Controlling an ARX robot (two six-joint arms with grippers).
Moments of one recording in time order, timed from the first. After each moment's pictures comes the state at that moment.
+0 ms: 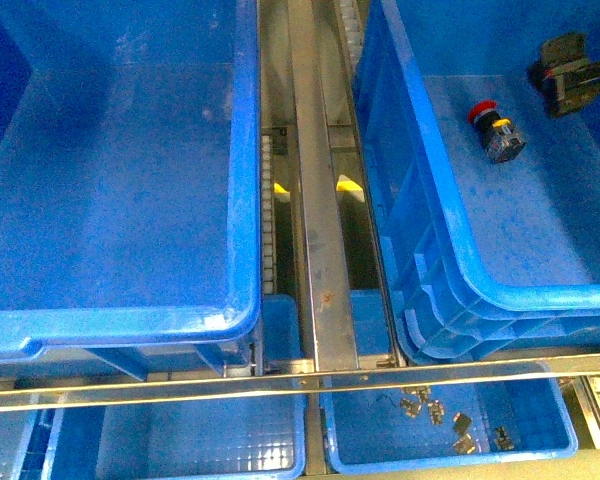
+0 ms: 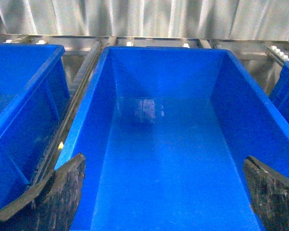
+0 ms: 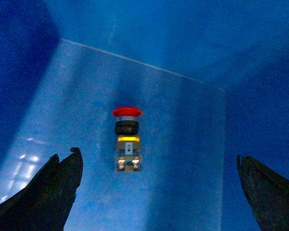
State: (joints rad) left arm 0.00 0.01 0.02 0.00 0.00 -0.01; right arm 0.00 1.91 0.99 0.50 -0.08 -0.33
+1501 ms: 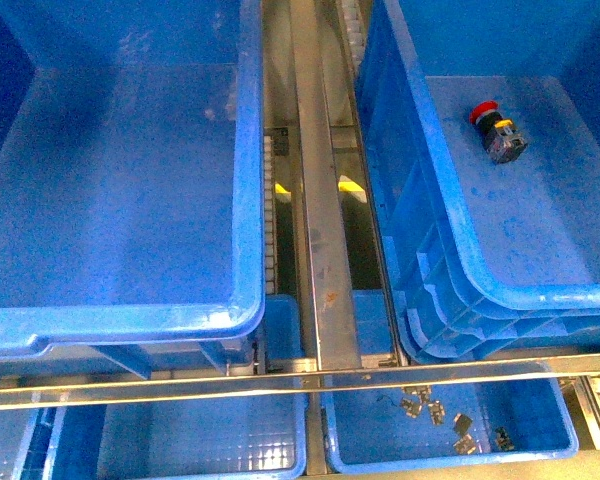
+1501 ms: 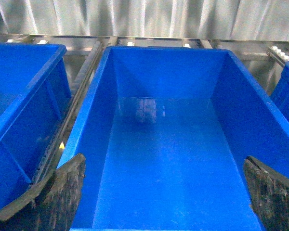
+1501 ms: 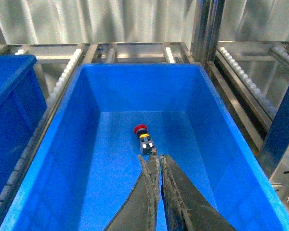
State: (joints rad) left arm 0.00 0.01 0.02 0.00 0.00 -0.01; right arm 0.00 0.32 0.02 0.32 0.00 -0.01
